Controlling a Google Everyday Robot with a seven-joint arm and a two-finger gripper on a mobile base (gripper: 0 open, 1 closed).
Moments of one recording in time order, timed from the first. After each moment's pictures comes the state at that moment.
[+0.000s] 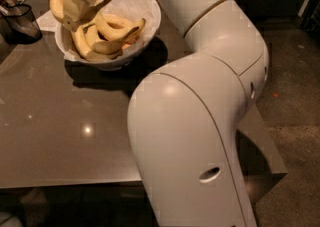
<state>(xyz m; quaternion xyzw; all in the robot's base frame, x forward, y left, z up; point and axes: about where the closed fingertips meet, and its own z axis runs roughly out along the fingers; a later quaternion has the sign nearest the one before) 0.649 0.182 0.977 -0.59 0.77 0.17 0.17</state>
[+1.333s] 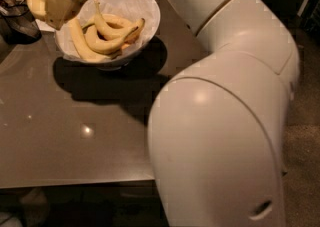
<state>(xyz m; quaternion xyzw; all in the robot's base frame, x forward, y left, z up) 0.607 0.206 1.004 -0.62 0.73 0.20 0.20</state>
